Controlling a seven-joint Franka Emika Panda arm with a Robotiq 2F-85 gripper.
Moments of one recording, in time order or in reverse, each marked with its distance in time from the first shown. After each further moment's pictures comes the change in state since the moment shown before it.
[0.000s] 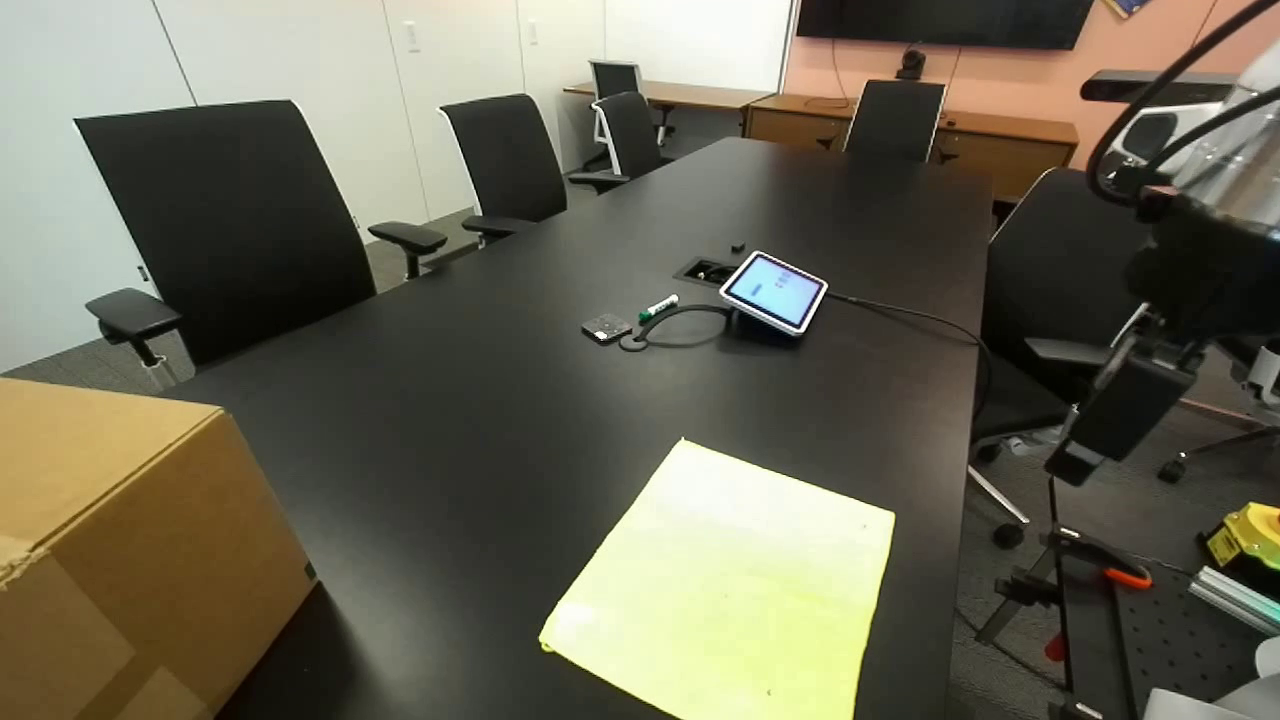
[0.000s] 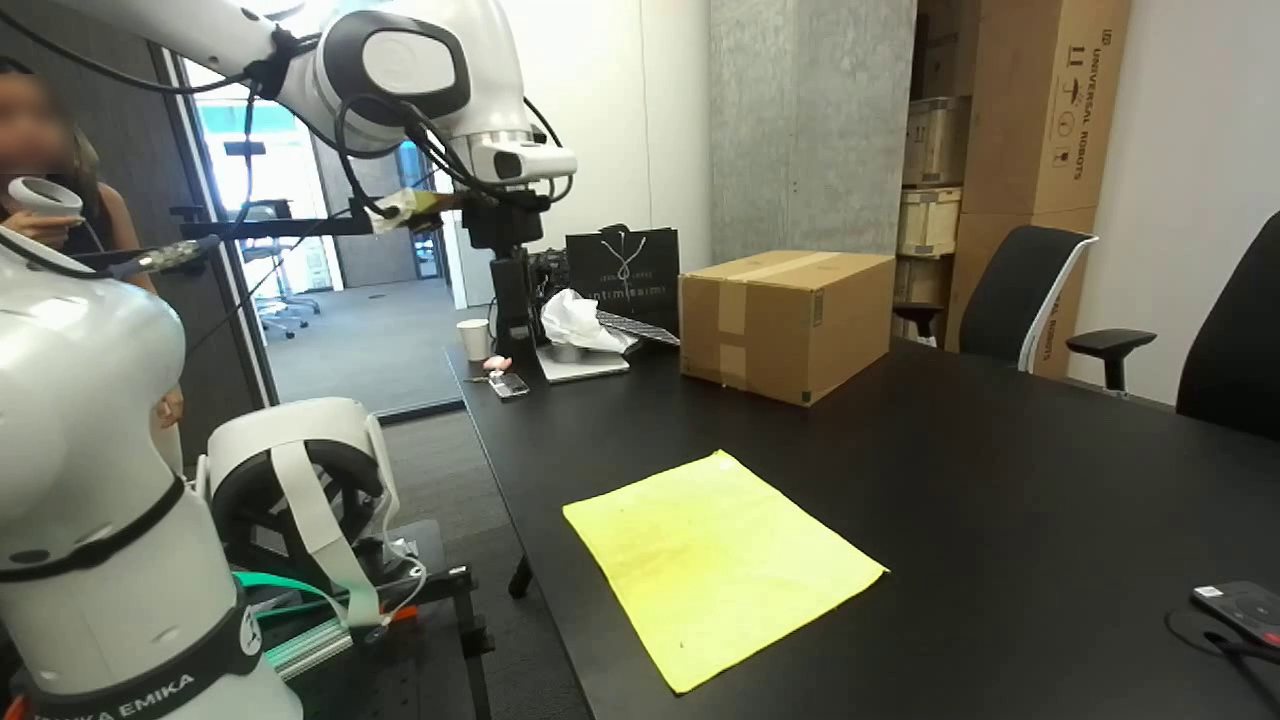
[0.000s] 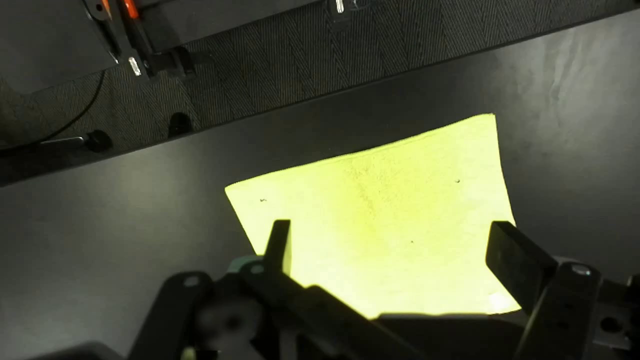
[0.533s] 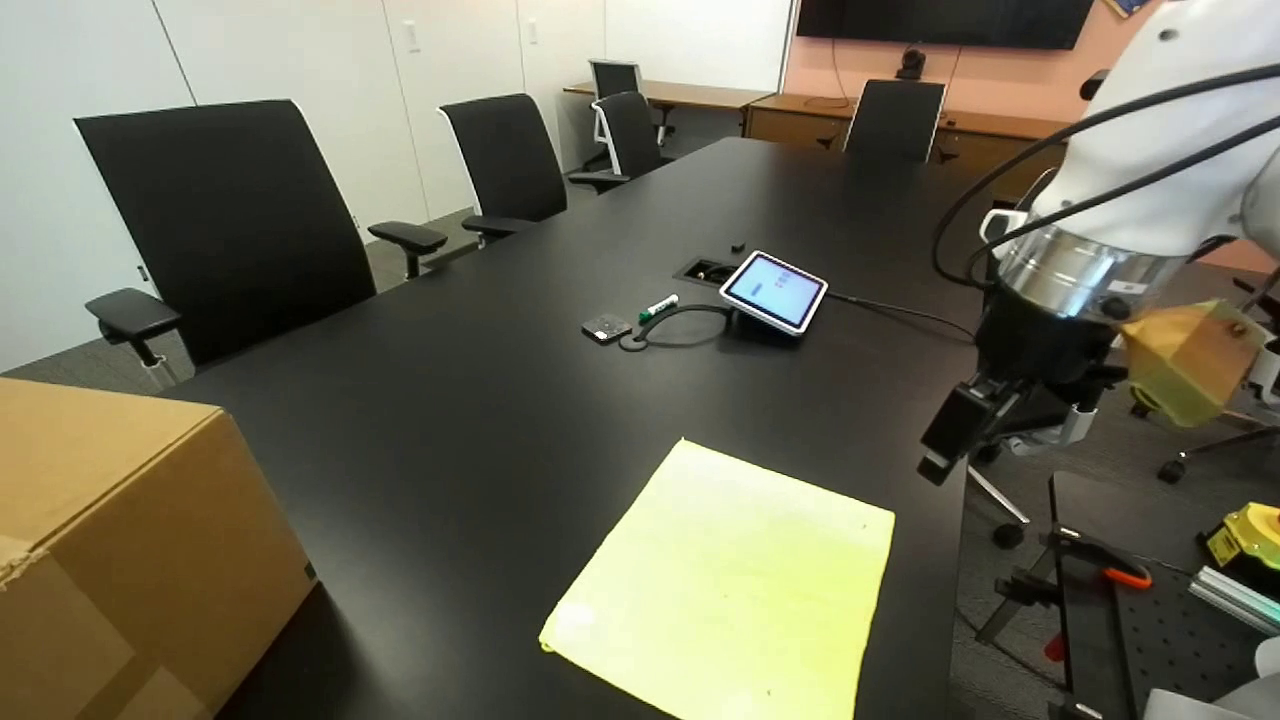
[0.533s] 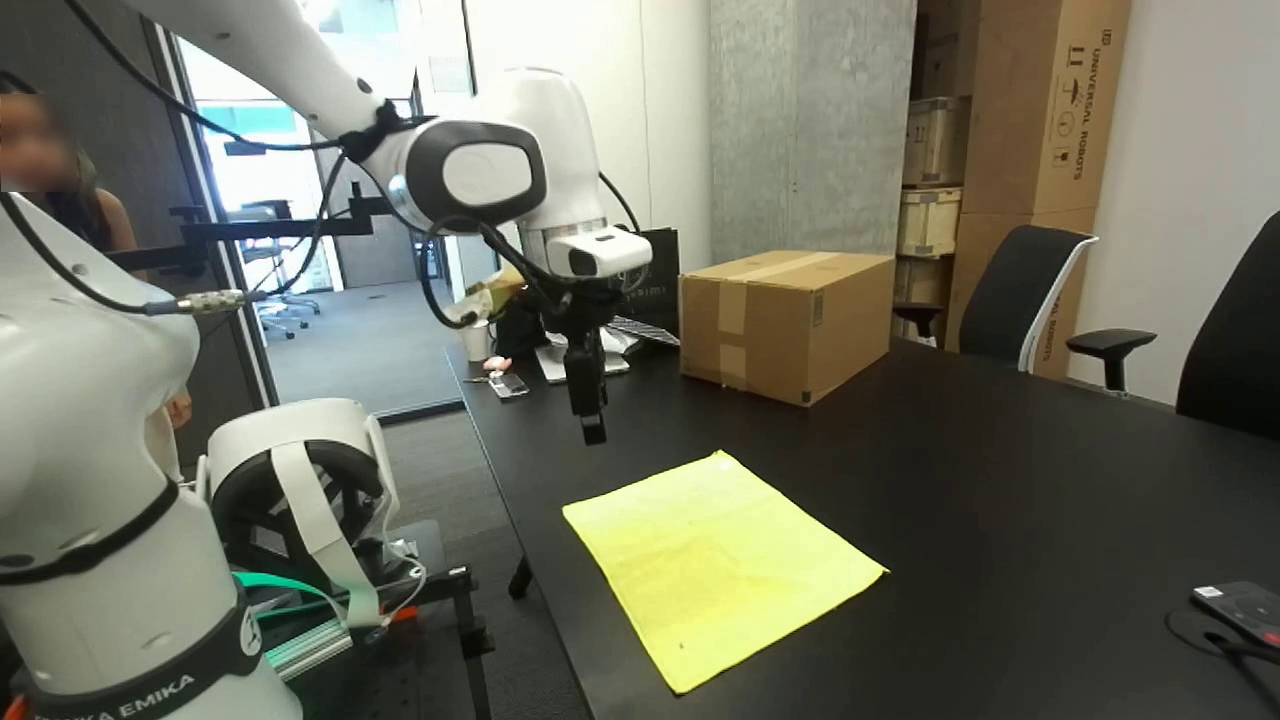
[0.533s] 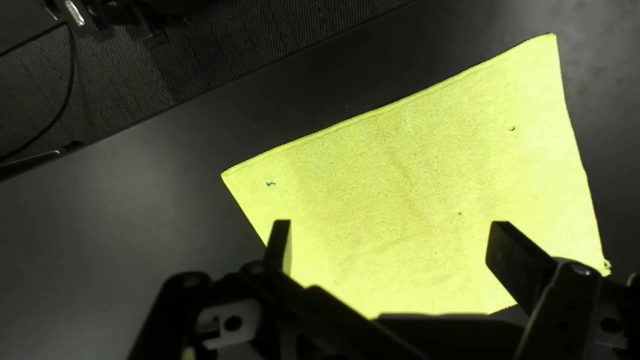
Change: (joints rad) arm -0.094 0.273 -0.070 -0.055 -0.046 0.356 -0.005
